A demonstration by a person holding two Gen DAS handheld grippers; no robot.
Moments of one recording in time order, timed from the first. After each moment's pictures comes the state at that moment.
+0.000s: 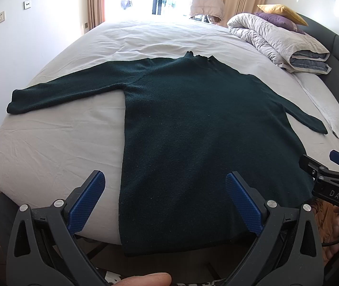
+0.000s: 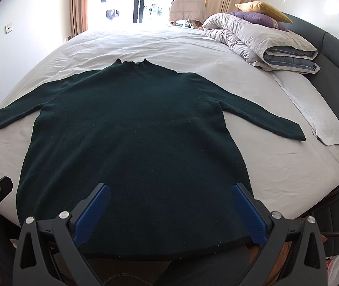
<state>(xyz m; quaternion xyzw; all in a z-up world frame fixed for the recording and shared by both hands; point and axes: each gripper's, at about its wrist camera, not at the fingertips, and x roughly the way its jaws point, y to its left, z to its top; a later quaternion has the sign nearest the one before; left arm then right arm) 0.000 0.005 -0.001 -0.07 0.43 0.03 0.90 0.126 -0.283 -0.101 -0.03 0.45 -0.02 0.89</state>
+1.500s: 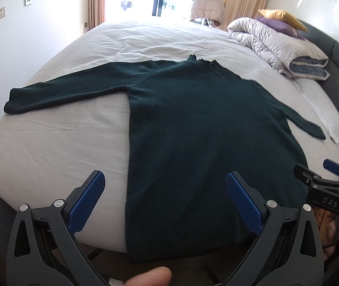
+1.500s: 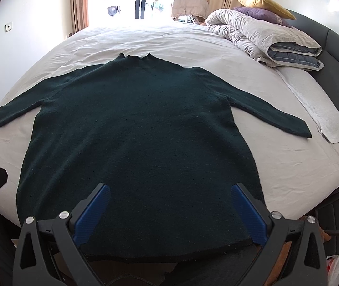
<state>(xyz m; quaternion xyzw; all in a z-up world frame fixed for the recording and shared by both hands) 0.005 0.032 -0.004 -0.10 0.42 0.02 0.90 0.132 -0.275 -0.113 -0.02 0.46 -0.01 0.89</state>
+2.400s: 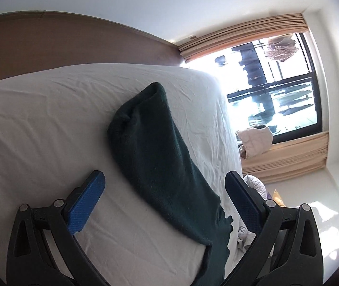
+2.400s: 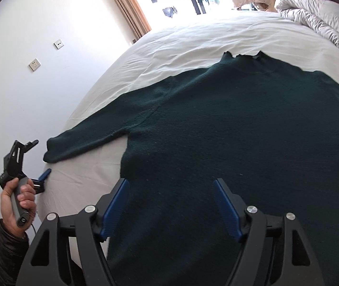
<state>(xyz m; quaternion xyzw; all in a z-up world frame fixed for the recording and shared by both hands) 0.050 0.448 -0.103 -0.59 0.22 0.13 0.77 0.250 -0.154 -0.141 0.13 0.46 0.23 0.85</state>
